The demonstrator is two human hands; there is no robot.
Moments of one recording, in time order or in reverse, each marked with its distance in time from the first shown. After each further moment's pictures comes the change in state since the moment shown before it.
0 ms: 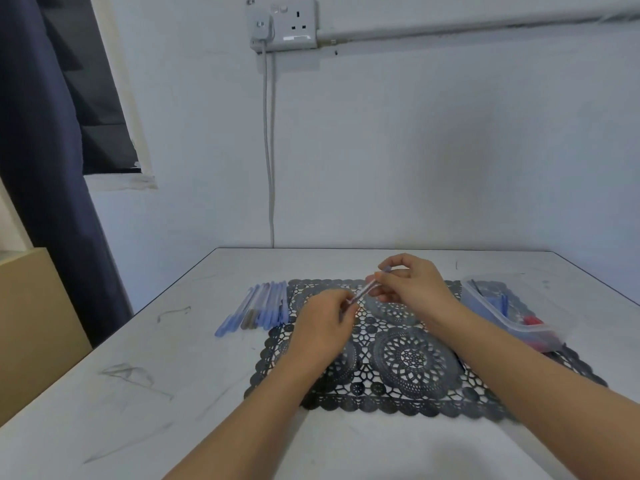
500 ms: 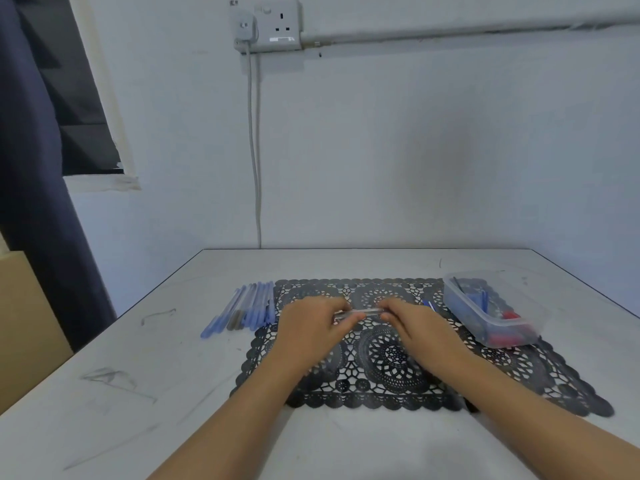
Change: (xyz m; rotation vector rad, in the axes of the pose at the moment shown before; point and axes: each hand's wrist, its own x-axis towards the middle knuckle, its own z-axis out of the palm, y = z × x) left_hand -0.005 0.013 -0.009 0.264 -0.070 0.149; right_hand -0.030 0.051 -0.038 -1.045 -0.089 -0.413
